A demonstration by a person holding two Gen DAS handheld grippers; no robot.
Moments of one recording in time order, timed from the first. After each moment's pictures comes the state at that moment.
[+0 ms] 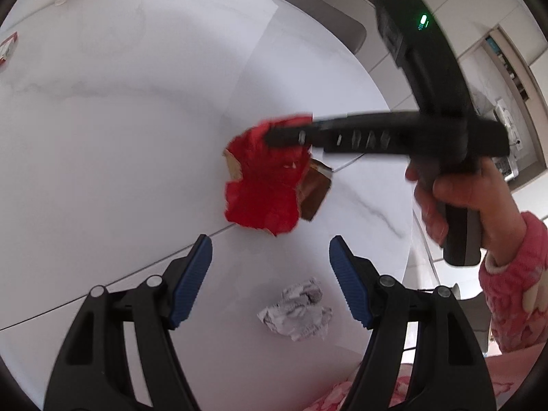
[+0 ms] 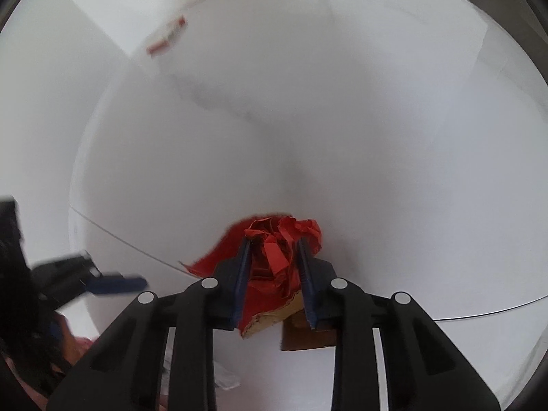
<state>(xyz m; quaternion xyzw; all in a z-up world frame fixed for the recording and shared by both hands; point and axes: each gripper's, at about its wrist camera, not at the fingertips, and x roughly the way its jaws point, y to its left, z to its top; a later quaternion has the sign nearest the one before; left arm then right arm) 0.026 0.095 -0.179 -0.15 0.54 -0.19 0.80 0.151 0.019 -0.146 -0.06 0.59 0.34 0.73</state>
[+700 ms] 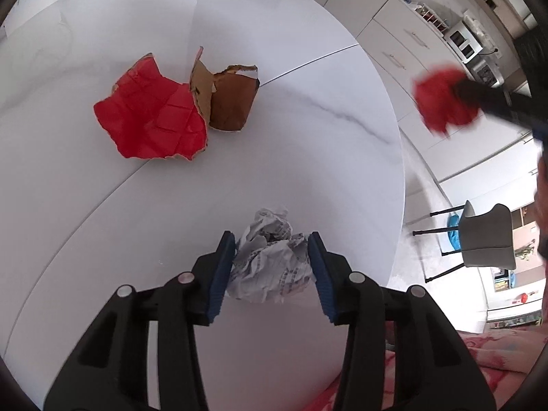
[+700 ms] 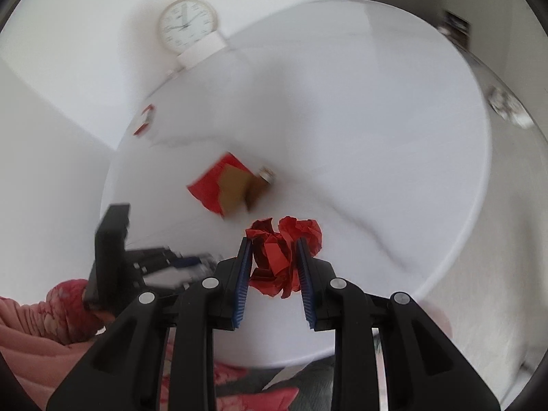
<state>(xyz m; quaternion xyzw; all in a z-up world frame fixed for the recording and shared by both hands) -0.015 0.029 -0.212 -0.02 0.58 -0.27 0.77 0.007 -0.166 -0.089 0.12 0.55 0.22 0.80</state>
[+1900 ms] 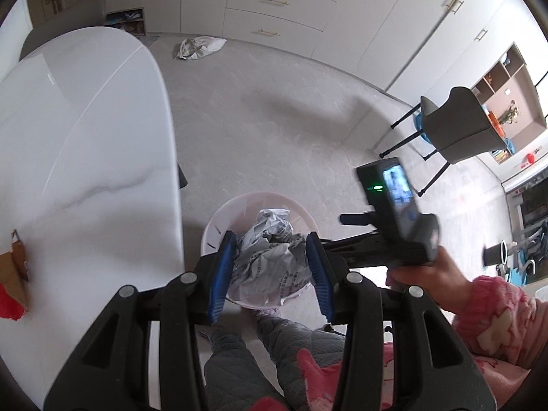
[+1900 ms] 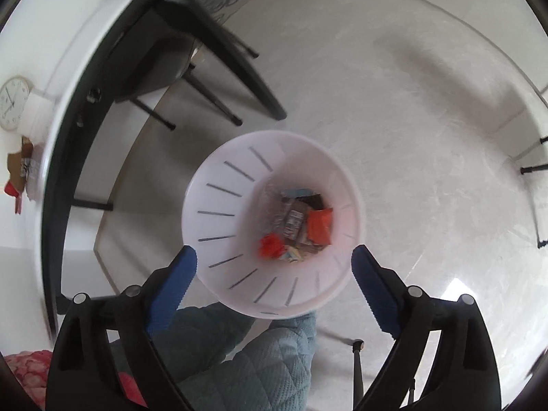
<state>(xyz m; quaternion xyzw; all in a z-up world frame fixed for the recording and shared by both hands) -0.090 -0.234 -0.153 0.17 0.53 -0.45 0.70 -0.183 -0.389 -0.315 0.26 0.60 -0.09 0.75</state>
